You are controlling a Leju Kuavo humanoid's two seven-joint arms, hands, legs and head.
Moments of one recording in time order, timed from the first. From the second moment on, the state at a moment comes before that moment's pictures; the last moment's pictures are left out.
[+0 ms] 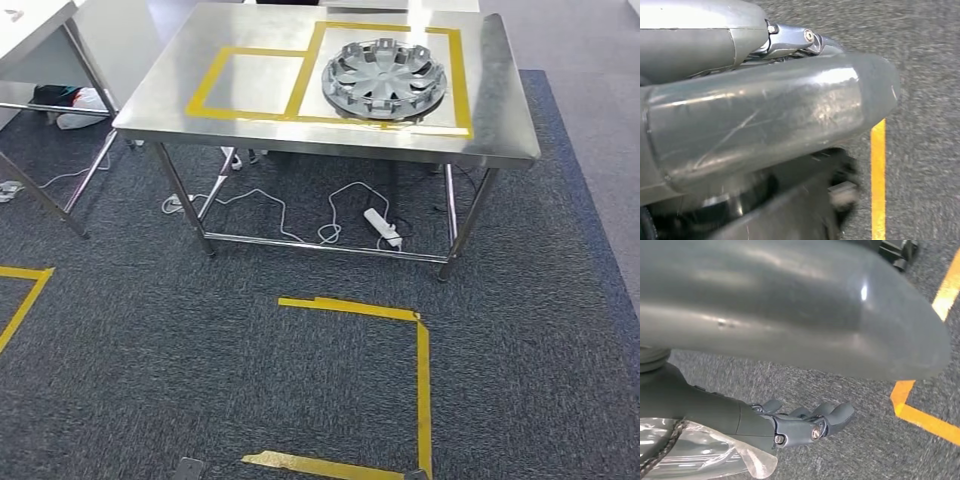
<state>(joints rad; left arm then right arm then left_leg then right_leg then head) -0.08 -0.22 1.25 -0.22 -1.13 0.08 -0.45 -0.06 0.26 -1.01 -0.21 1.30 -0.19 -0.26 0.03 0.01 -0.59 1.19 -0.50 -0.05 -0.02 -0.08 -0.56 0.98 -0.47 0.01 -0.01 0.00</state>
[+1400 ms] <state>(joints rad) -0.11 -0.22 1.08 -0.22 -1.34 0.01 -0.42 -0.24 0.24 -1.08 -0.21 1.11 -0.21 -0.11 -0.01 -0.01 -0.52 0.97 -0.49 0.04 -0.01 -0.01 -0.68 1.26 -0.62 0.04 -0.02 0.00</state>
